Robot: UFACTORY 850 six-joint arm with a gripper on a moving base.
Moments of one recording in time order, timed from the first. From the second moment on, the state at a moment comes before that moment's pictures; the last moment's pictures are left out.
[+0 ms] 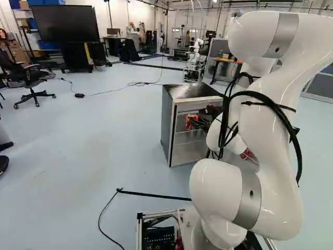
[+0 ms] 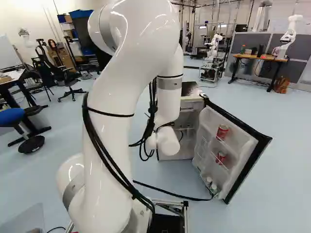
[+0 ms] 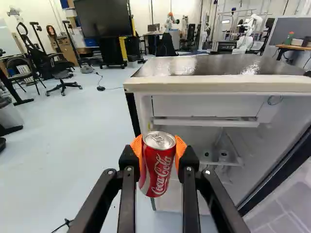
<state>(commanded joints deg) -31.5 -30.2 -27.2 -44.3 78.4 0.0</state>
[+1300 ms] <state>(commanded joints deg) -31.4 -17.5 -24.2 -44.3 78.4 0.0</state>
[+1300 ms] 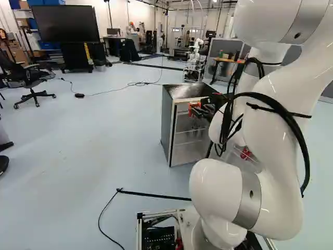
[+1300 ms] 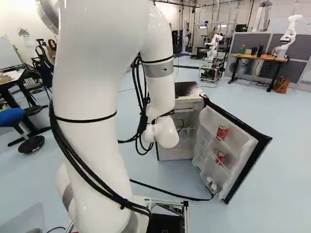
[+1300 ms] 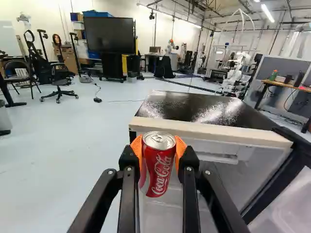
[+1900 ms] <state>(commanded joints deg) -30.6 -14.4 -26.4 -44.3 78.4 0.0</state>
